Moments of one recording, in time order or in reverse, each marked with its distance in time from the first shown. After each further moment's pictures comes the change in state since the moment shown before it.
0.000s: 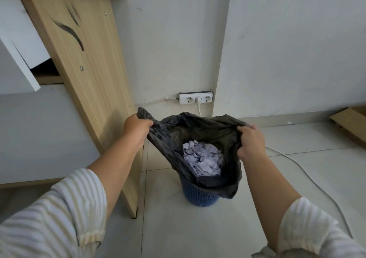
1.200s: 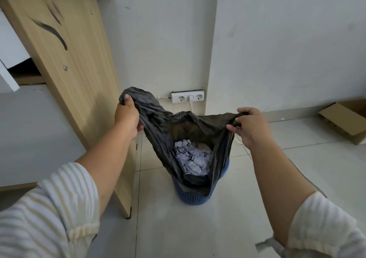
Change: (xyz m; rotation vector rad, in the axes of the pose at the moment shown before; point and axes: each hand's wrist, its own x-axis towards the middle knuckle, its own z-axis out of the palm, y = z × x) left_hand -0.012 0.038 0.010 -0.104 0.091 -0.101; right_hand 0.003 -0.042 -0.013 -0.290 -0.123 -0.060
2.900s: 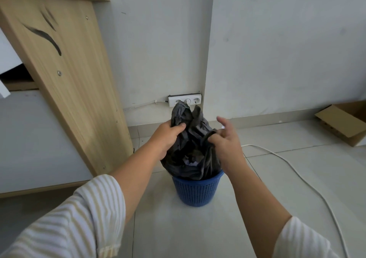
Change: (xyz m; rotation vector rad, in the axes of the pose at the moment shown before) left_hand -0.054 -0.042 0.055 0.144 -0.640 0.150; right_hand -0.041 0.046 0.022 -0.152 -0.151 -0.228
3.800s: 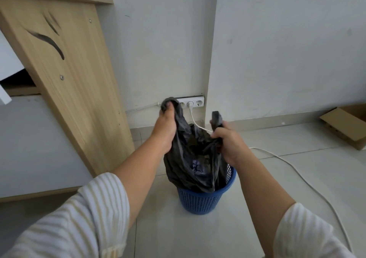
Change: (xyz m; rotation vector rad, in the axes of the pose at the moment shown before) left_hand 0.012 0.029 0.002 -0.202 0.244 -0.002; right_hand 0.026 -0.016 0.002 0.235 -0.235 0.239
